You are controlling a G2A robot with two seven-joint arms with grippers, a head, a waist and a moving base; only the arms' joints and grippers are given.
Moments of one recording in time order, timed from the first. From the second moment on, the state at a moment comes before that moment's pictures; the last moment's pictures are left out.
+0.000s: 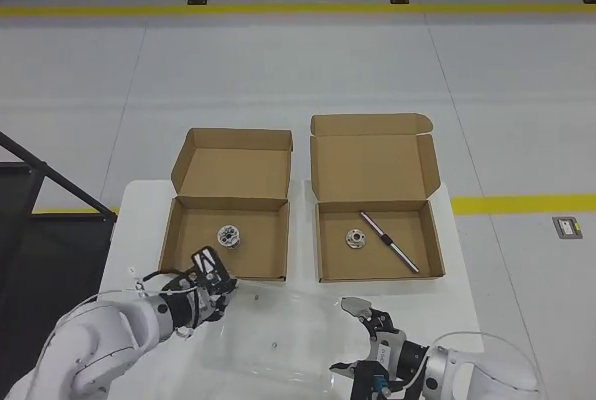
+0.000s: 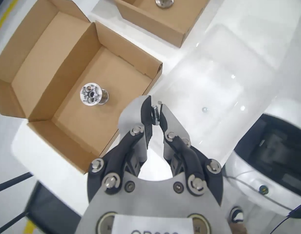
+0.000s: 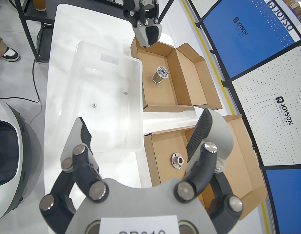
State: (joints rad) left arm 1.20 -0.85 -1.40 -1.93 0.83 -0.62 -0.69; right arm -1.48 -1.26 1.42 -2.17 -2.08 -0.97 -0.15
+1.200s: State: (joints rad) left arm 0.33 -1.19 -0.58 -0.99 1.01 -0.29 -0.81; right arm -1.48 -1.26 1.42 -2.17 -2.08 -0.97 -0.15
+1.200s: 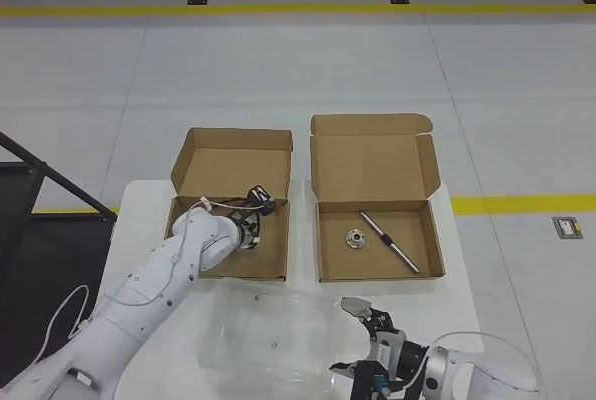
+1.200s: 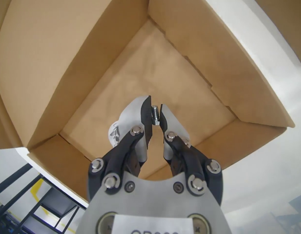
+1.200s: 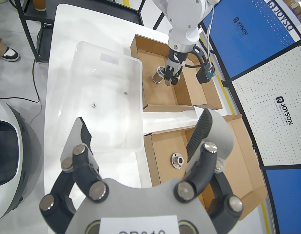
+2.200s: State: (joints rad) left arm 0.57 -1.13 -0.81 -1.54 1.14 -0.46 -1.00; right arm -1.48 -1.26 1.42 -2.17 -2.08 -0.97 -0.15
